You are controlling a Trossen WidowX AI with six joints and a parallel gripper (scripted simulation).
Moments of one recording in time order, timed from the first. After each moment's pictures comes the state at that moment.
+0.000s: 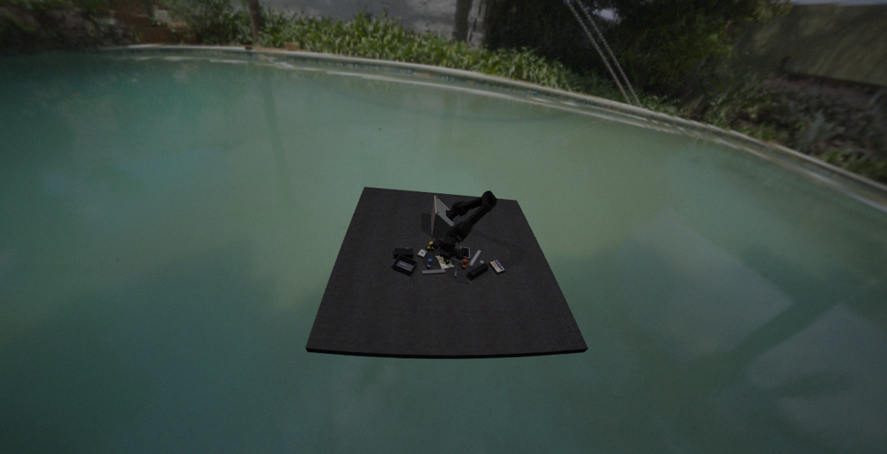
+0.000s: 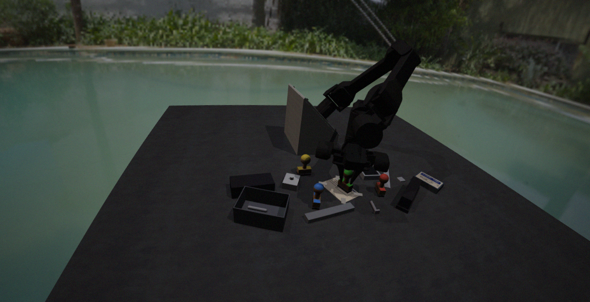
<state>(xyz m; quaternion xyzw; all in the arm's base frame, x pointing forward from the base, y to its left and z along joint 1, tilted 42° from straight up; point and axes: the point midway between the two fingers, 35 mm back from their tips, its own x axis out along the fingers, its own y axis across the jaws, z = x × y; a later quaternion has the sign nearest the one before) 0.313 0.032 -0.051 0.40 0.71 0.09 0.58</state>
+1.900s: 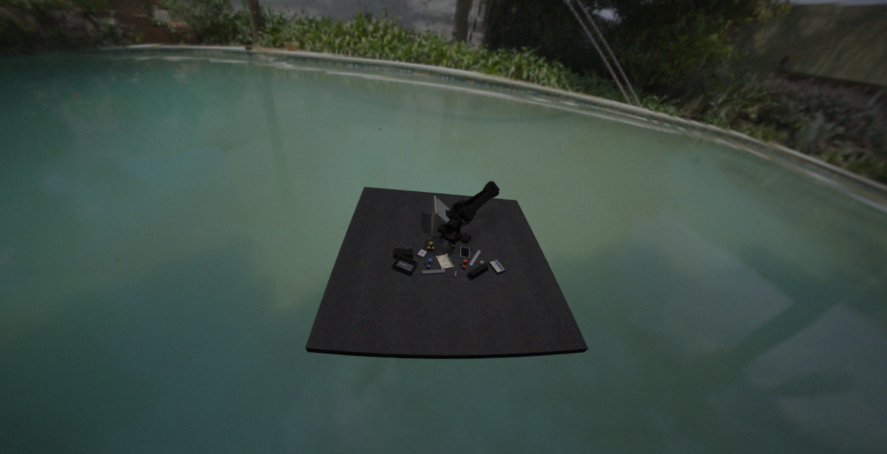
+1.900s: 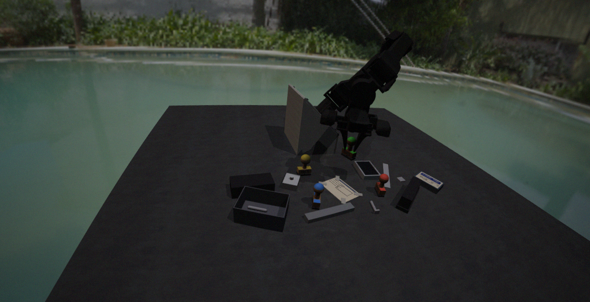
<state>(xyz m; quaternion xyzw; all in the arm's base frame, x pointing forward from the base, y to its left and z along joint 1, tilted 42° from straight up) 0.255 0.002 0.014 0.40 0.71 0.09 0.57</state>
